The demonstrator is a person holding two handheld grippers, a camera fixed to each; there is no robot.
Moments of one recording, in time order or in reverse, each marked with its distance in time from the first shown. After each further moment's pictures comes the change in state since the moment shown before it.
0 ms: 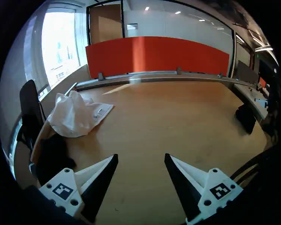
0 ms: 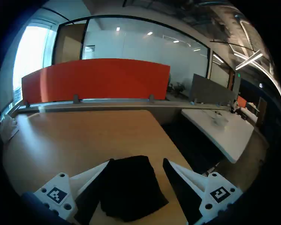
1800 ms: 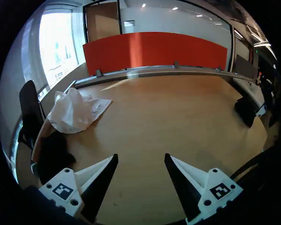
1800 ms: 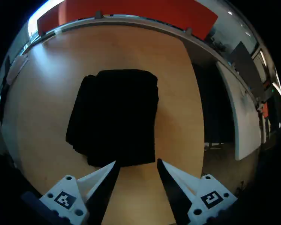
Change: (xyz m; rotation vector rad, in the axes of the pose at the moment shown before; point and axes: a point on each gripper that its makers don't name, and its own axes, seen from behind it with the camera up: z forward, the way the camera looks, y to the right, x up) left arm -0.019 0.008 -0.006 0.002 -0.035 0.030; right arm -0.134 0.064 -0.011 0.215 -0.702 -0.317
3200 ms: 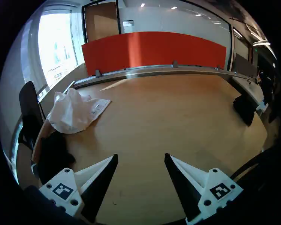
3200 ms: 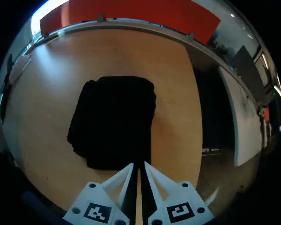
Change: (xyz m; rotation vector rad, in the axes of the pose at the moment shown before) left arm 0.000 0.004 -0.004 -0.002 -0.005 0.010; right arm 0.014 0.009 -0.005 0.016 0.012 -0.031
